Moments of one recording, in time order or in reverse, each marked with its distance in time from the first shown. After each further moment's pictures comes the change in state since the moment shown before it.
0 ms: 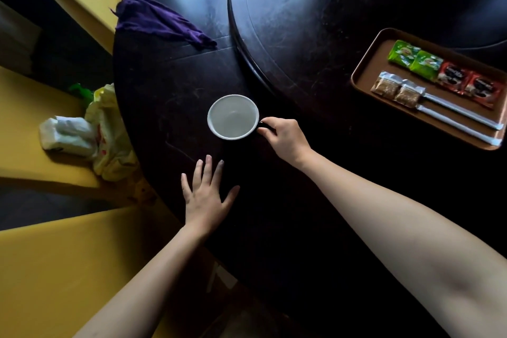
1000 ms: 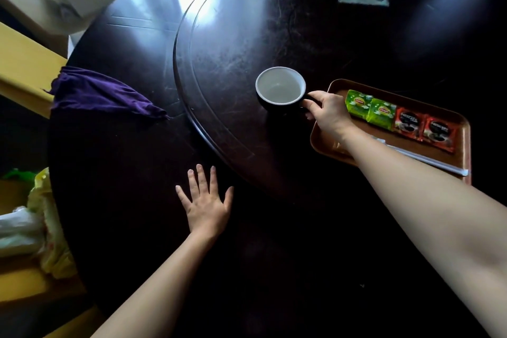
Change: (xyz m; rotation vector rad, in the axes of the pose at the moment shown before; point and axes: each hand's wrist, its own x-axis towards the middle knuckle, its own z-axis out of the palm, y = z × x) left_hand 0.164 0.087 0.003 0.151 -0.008 -0.007; right_hand 0.134 0.100 -0.168 0.044 0.292 0.219
